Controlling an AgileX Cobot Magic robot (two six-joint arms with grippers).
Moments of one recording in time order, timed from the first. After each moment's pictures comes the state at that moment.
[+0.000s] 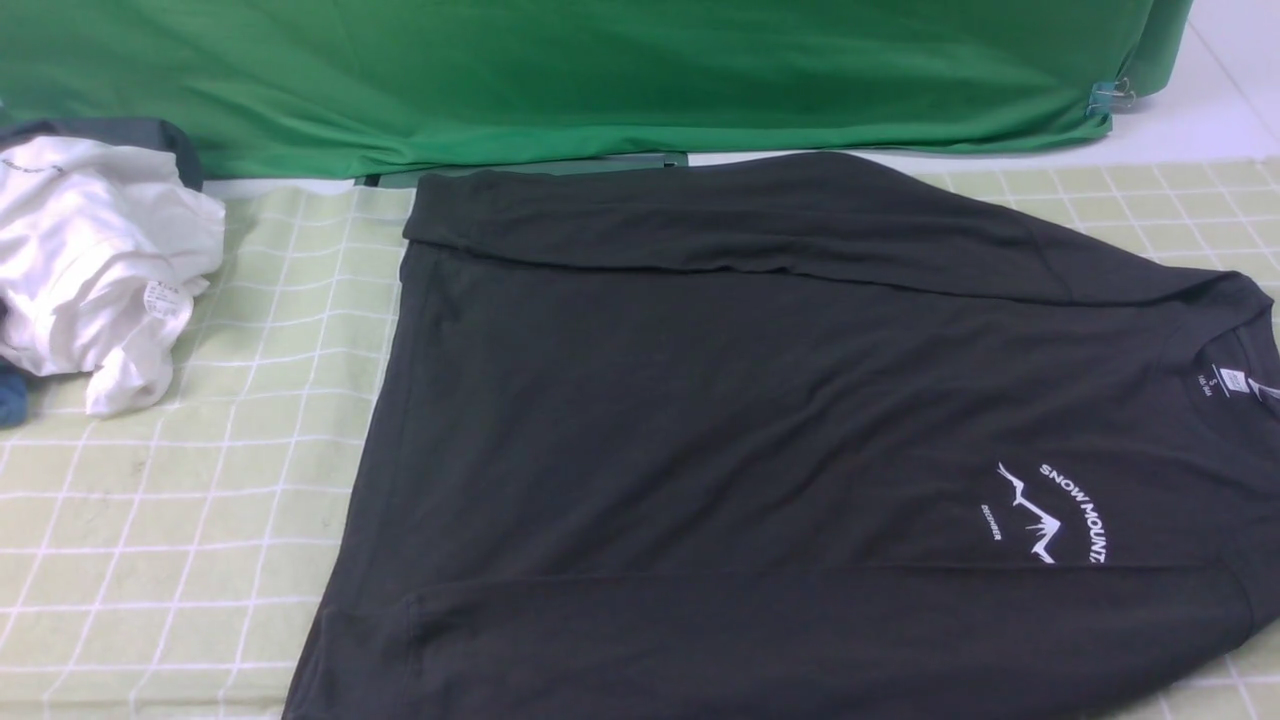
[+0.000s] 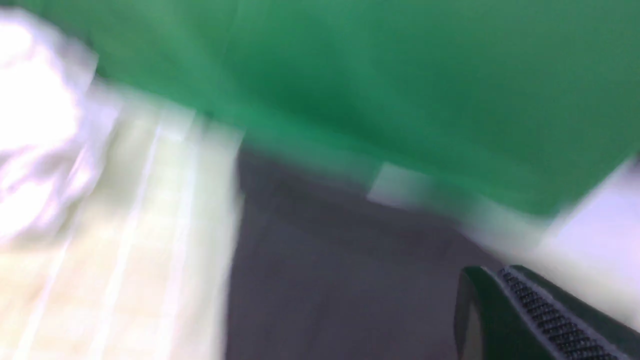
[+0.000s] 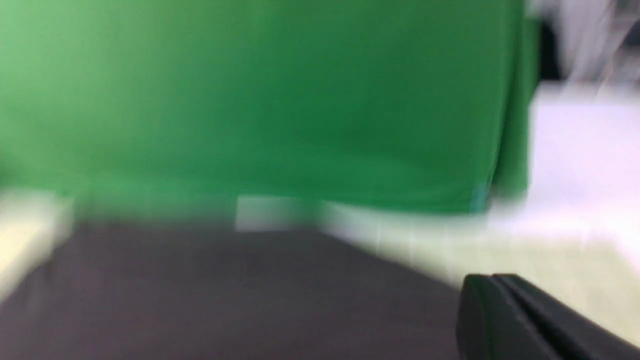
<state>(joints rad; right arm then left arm) 0.07 0.54 -0.73 0.32 0.54 -0.25 -0.04 0.61 -0.74 -0.24 0.70 -0.19</state>
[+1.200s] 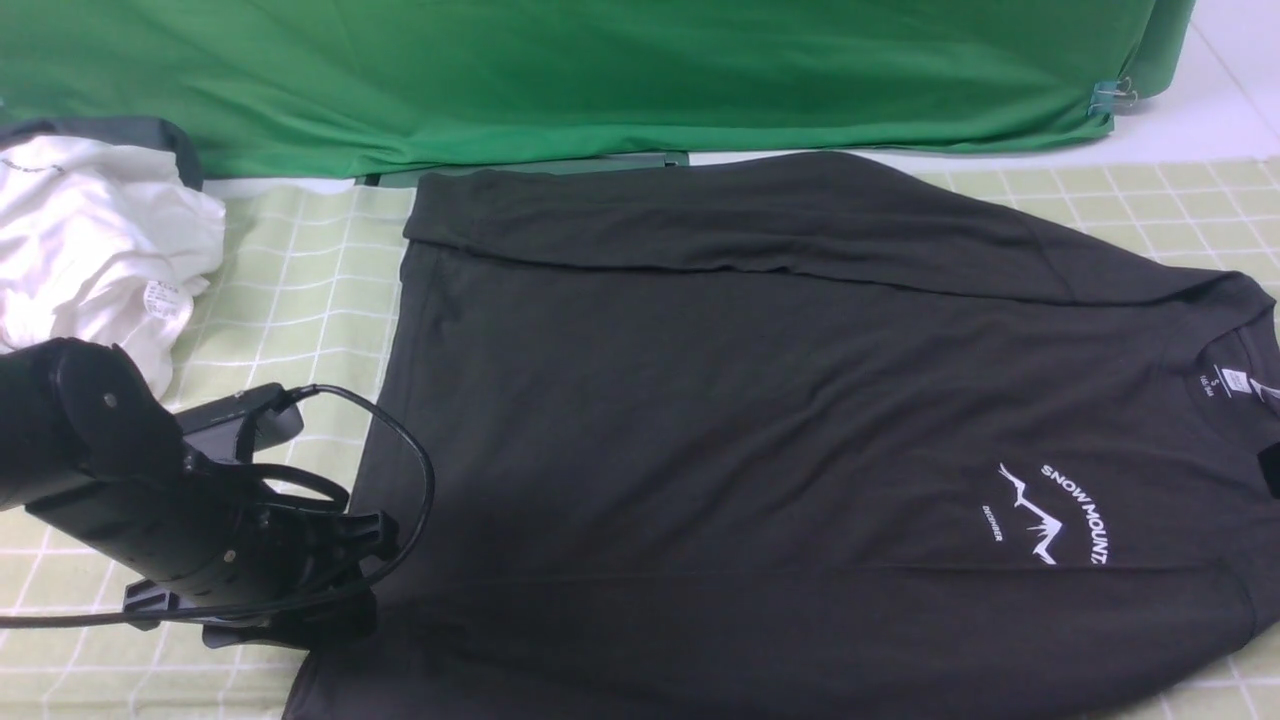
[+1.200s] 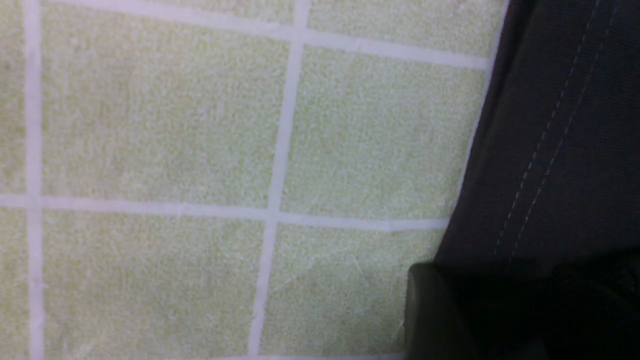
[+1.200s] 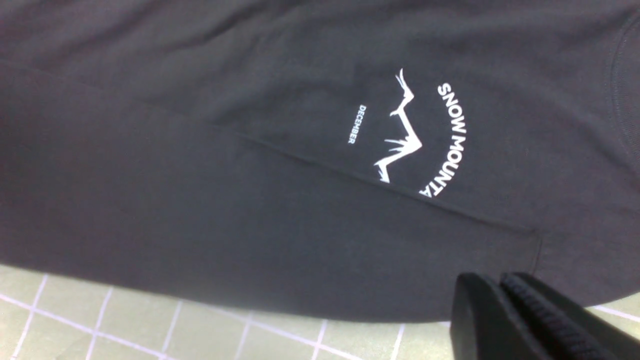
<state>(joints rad) 0.07 1.02 -0.88 0.33 0.97 -0.35 -0.04 1.57 -0.69 -0.39 0.63 0.04</state>
